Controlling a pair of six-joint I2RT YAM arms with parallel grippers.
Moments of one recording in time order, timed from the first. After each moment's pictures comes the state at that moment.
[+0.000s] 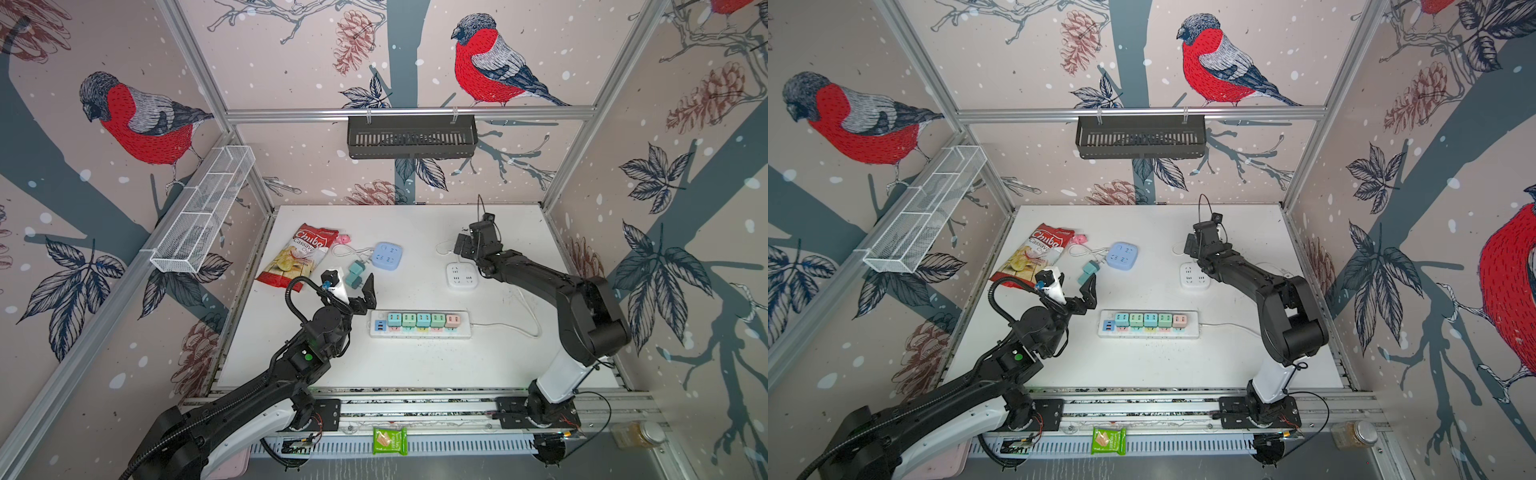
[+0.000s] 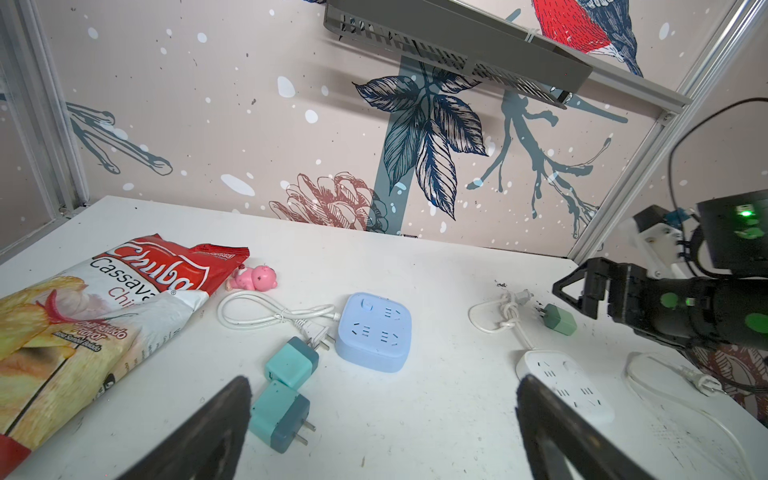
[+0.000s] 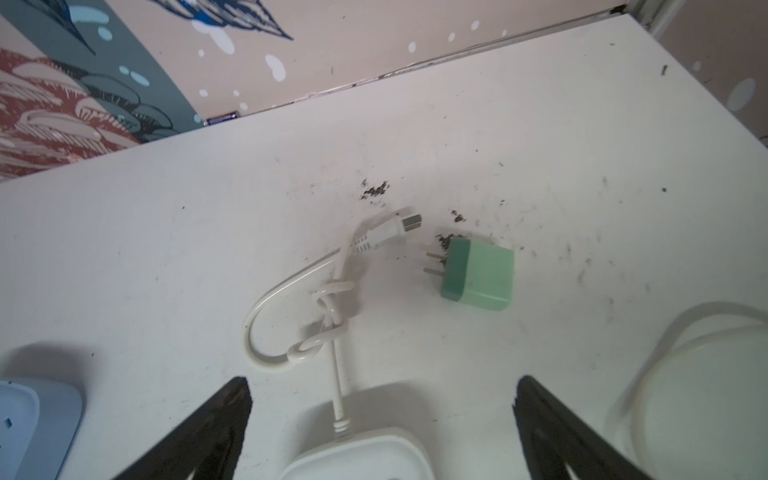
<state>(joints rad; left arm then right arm) -0.75 0.80 0.30 0.46 -0.53 -0.29 0.34 1.68 1.04 -0.03 0.31 0.46</state>
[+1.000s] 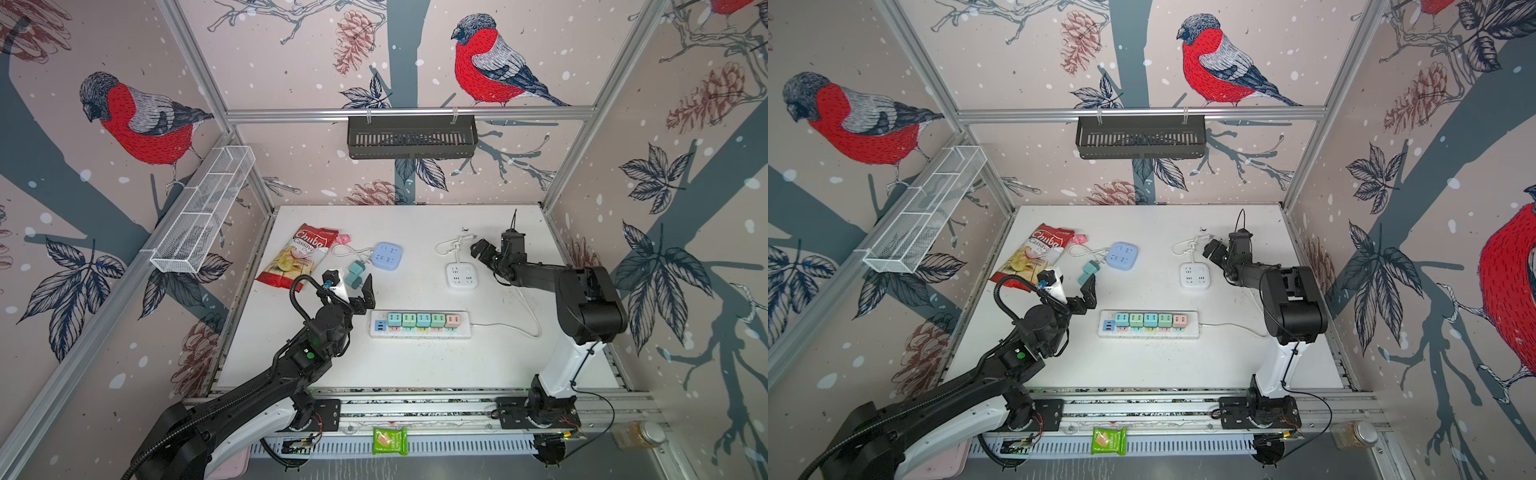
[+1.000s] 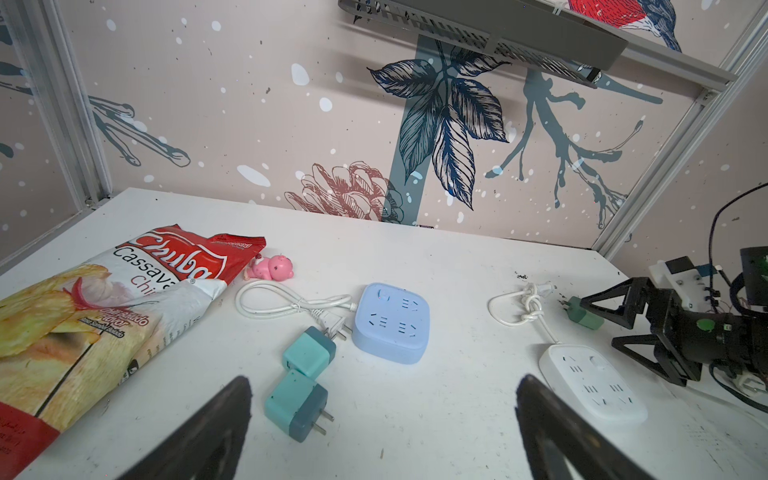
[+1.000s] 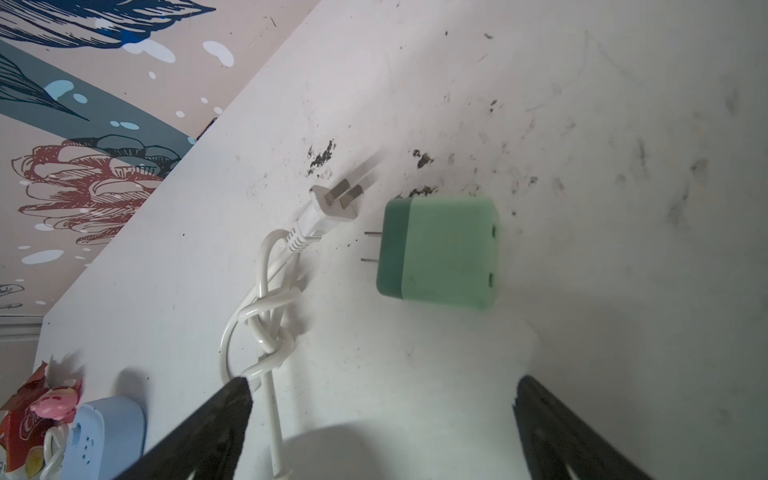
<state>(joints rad) -0.73 0.83 0.29 0.46 -0.54 -0.28 0.10 1.87 0.95 0.24 -0.17 0.65</state>
